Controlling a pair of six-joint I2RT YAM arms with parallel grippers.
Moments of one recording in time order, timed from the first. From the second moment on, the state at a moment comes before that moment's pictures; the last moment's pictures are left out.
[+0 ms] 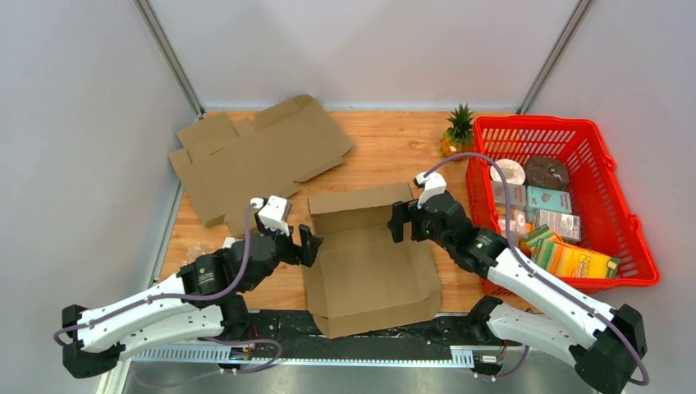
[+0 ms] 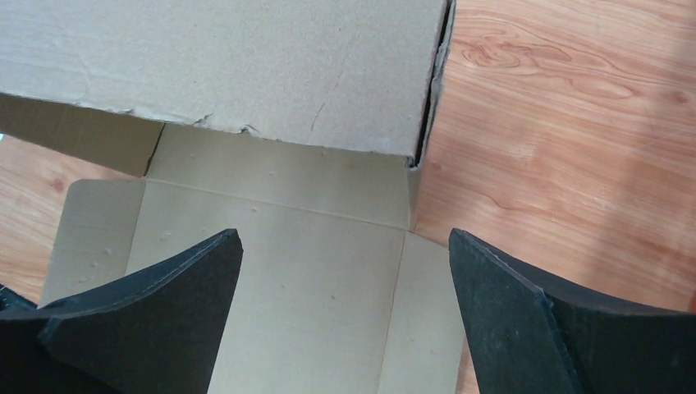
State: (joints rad) left arm -1.16 0.63 0.66 -0.44 -0.58 -0.48; right arm 0.76 0.94 0.68 -0.30 0.21 0.36
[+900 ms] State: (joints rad) left arm -0.63 0.85 0.76 -0.38 0.01 -0.63; right arm 0.39 1.17 1.03 -0.49 -0.21 0.40
